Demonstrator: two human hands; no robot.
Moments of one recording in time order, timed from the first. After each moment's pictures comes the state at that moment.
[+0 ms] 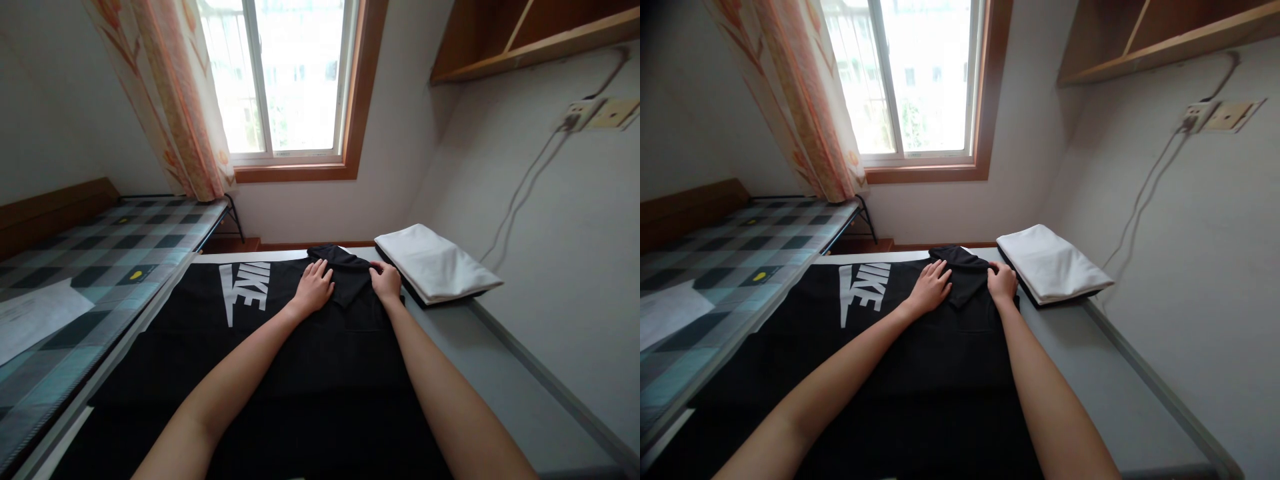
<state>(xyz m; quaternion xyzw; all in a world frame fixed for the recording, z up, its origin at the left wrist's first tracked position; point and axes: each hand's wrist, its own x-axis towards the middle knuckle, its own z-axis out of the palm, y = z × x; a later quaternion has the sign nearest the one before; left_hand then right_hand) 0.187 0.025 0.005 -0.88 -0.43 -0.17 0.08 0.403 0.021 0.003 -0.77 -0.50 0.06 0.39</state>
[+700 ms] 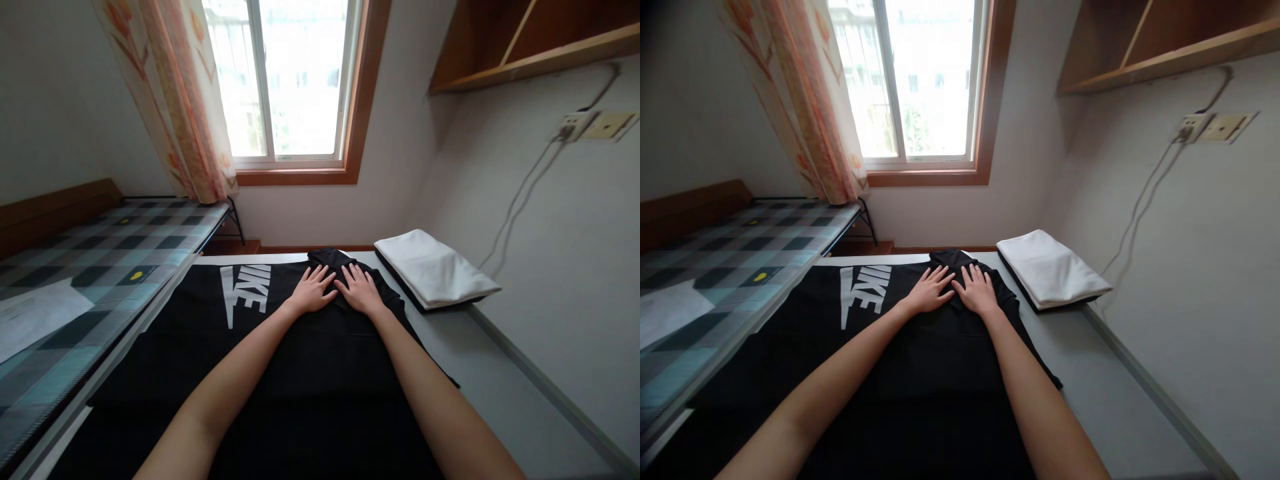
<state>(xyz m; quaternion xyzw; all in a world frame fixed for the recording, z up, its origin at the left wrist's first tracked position) 0.177 0.037 -0.001 -0.90 -0.41 -0.12 -0.01 0.357 0.015 0.000 -0.68 -0.73 0.01 0.08</state>
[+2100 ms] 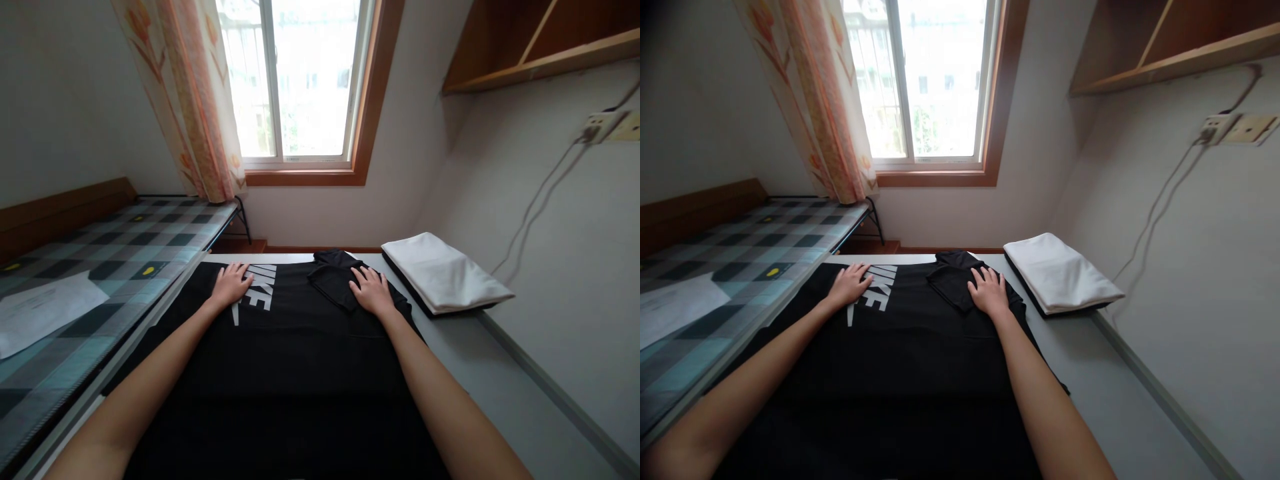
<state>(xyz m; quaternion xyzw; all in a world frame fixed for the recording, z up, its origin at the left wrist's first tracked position) -0.032 0.060 0.005 -0.72 -0.69 -0.07 0.01 0.370 0.016 -0.001 -0.70 -0.70 -0.01 0.09</state>
